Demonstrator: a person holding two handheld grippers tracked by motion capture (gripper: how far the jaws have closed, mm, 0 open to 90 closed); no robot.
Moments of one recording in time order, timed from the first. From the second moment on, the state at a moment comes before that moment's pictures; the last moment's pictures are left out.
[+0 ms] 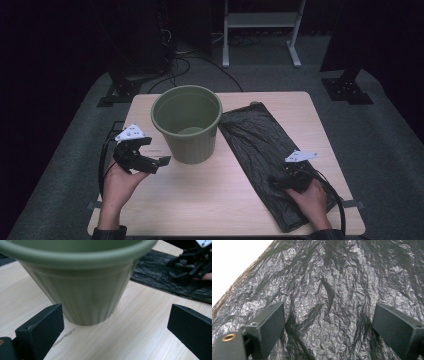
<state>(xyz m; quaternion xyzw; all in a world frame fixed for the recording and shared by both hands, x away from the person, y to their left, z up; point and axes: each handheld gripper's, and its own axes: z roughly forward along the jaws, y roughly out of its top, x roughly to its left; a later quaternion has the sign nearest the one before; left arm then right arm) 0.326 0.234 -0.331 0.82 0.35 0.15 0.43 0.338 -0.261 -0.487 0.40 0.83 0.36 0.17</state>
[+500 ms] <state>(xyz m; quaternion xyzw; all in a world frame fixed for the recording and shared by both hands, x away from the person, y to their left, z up) 0.356 0.244 -0.287 0.81 0.34 0.17 0.45 0.338 -0.261 -0.487 0.40 0.83 0.36 0.17</state>
